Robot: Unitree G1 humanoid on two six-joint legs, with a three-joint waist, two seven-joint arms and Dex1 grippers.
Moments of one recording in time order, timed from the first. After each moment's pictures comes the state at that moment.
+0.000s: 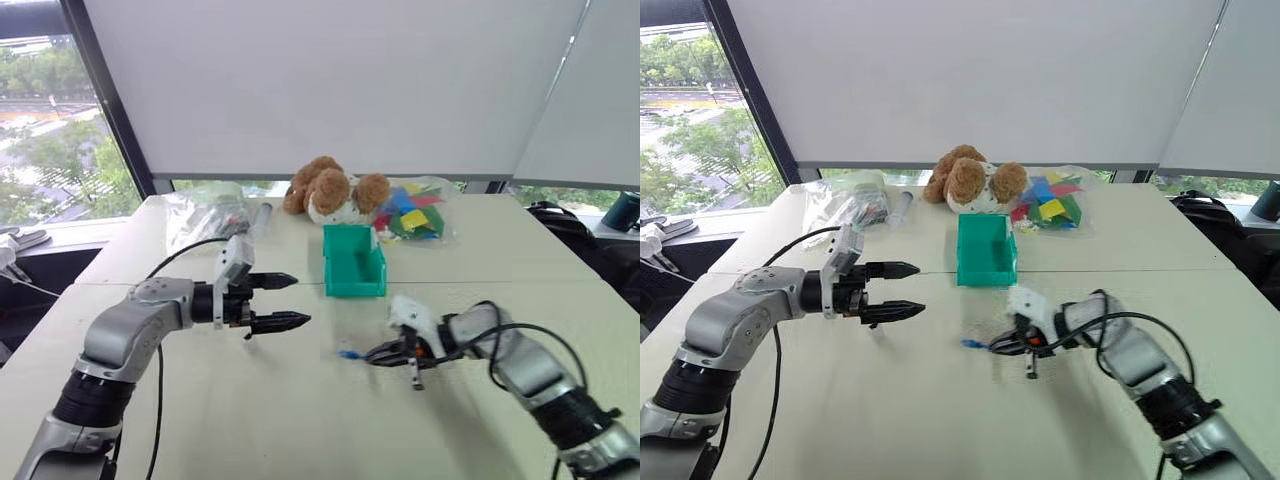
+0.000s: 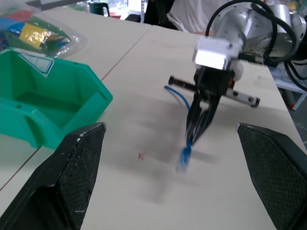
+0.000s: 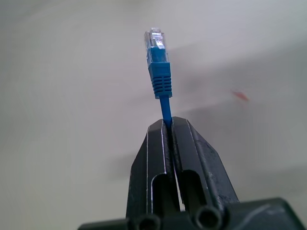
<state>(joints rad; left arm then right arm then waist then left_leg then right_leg) -0.59 0.66 -0.04 -0.13 -0.59 0.62 -1.11 -0.59 -0.67 0.38 0.02 0.08 0.37 1.19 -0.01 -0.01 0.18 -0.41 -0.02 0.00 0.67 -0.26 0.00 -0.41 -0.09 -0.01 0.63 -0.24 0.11</state>
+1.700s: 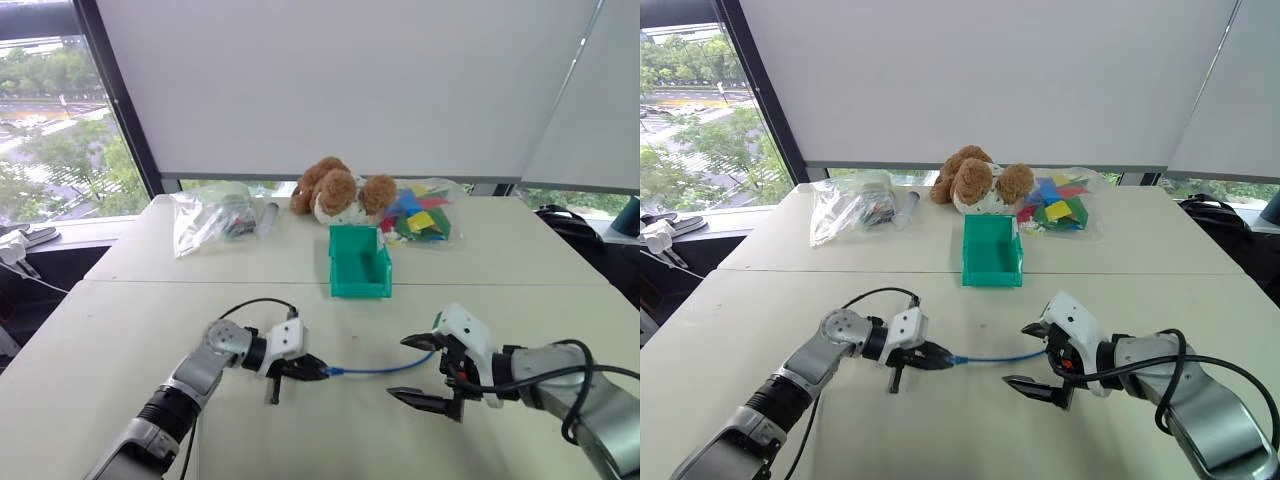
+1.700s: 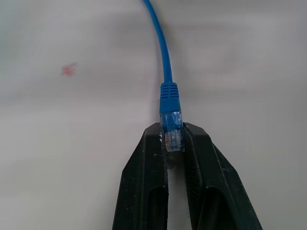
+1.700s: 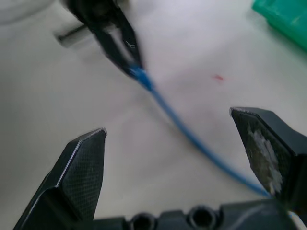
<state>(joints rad) -0.62 0.44 -0.32 0.39 -0.12 -0.01 -1.23 -0.13 -0.74 -0.12 -0.71 0.42 0.95 0.90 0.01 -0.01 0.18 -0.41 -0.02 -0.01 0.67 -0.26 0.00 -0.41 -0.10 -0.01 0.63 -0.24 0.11</state>
